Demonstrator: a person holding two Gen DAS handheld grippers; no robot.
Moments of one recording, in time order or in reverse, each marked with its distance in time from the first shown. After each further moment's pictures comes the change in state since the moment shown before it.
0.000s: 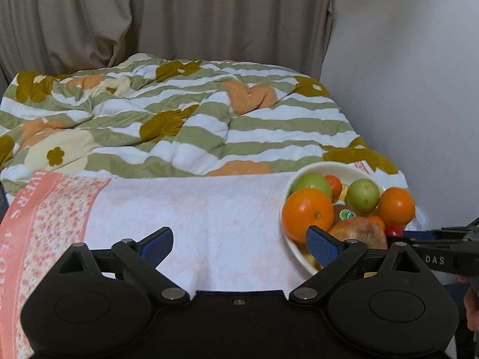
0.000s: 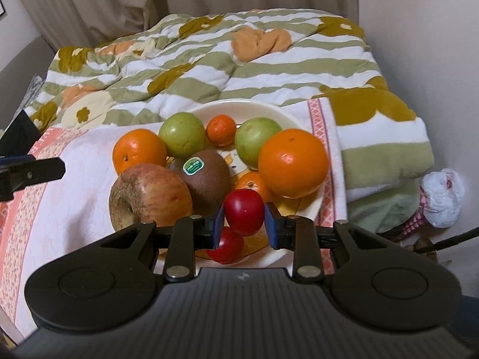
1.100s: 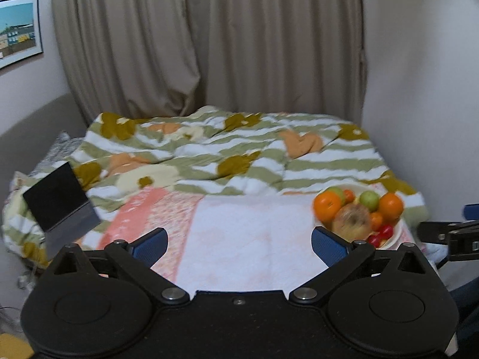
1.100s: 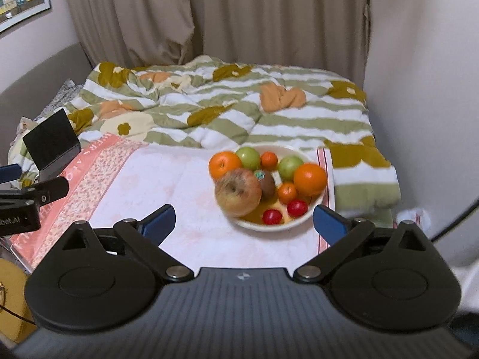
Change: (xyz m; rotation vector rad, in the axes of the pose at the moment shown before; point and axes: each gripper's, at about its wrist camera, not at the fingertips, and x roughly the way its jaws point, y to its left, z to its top) left arm -0.193 -0.013 -0.076 -0.013 -0.206 0.266; right arm -0.191 0.087 -0.052 -0.123 -0.175 -0.028
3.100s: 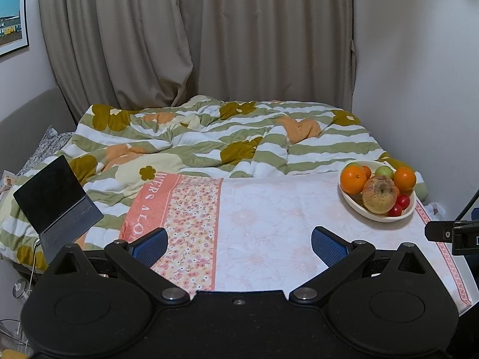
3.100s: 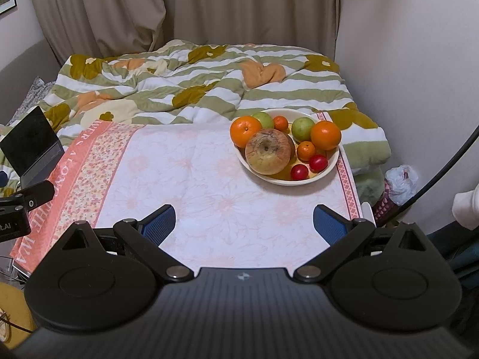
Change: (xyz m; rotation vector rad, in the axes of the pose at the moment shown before) left arm 0.011 0.093 -0.024 0.041 0.022 -0.101; right arm 0.000 0.093 -0.029 0.091 0.056 -0.142
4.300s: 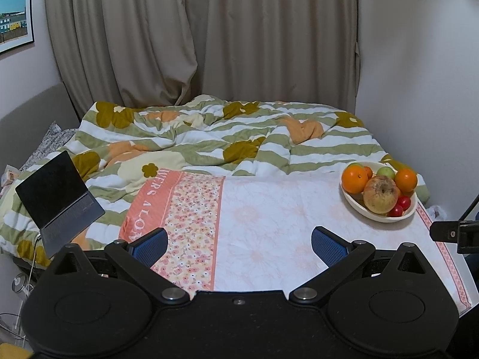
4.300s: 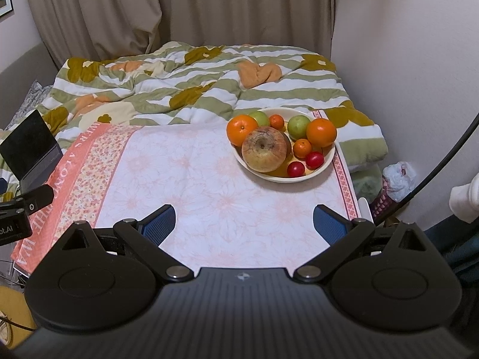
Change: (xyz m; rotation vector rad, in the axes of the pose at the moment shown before) left arm -0.002 -0.008 -0.007 -0.018 -0.001 0.016; right arm -0.001 -0.006 -0.006 0.019 0.002 -0.002
